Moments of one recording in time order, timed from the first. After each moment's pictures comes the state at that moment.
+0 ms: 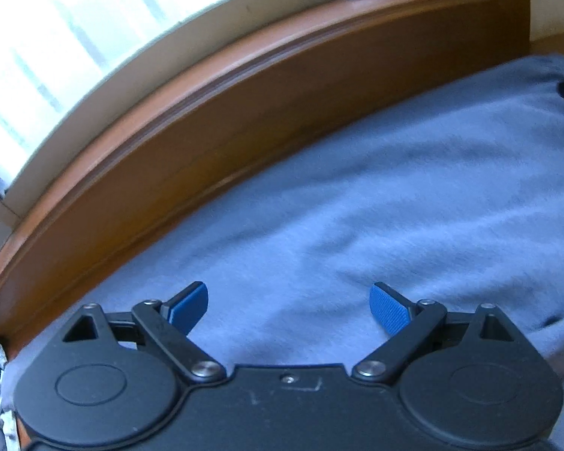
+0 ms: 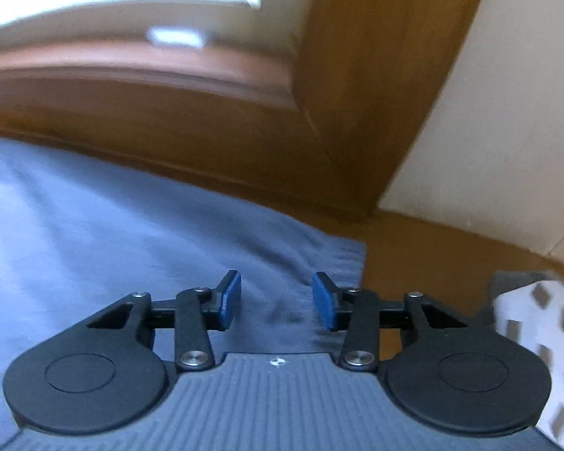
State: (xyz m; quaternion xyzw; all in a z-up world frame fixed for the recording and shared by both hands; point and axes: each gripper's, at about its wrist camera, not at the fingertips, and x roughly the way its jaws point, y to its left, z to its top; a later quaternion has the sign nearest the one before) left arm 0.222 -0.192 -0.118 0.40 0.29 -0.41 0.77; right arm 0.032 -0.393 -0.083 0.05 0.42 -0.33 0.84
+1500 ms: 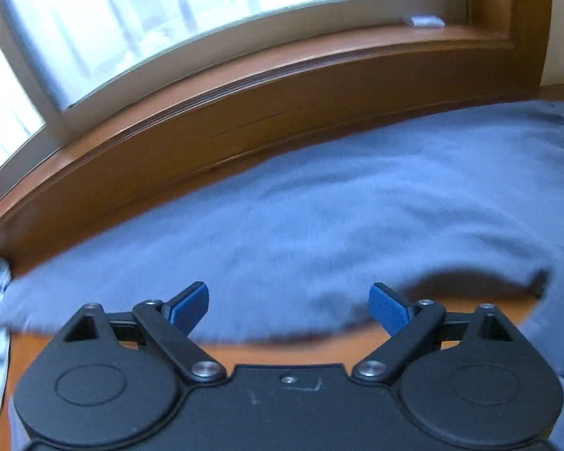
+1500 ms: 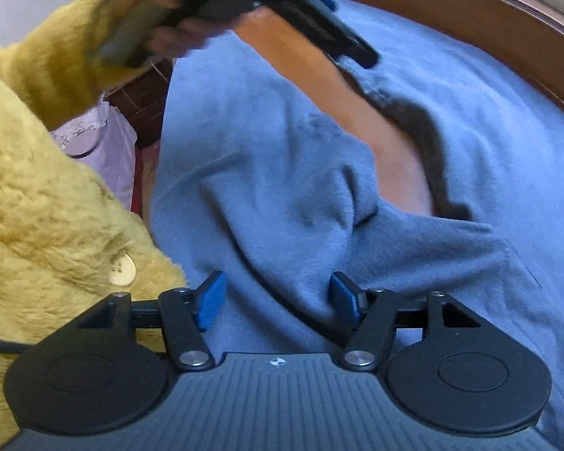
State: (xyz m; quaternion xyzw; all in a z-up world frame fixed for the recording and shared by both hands) left arm 0.258 -0.105 -0.091 0.33 0.33 -0.41 0.78; right arm 0.006 -0.137 -0.057 0.03 0.47 0.24 0.85
